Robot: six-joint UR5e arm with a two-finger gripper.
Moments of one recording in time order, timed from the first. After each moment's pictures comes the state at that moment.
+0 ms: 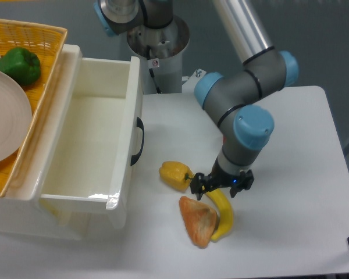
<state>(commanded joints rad) 2.51 -2.13 -1.49 -1.06 1.35 0.37</state>
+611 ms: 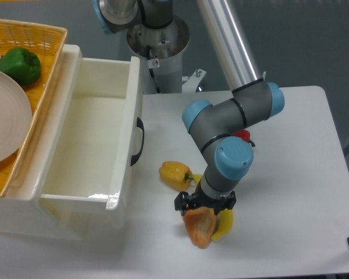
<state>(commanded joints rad) 2.47 -2.22 -1.46 -1.04 1.35 0.37</state>
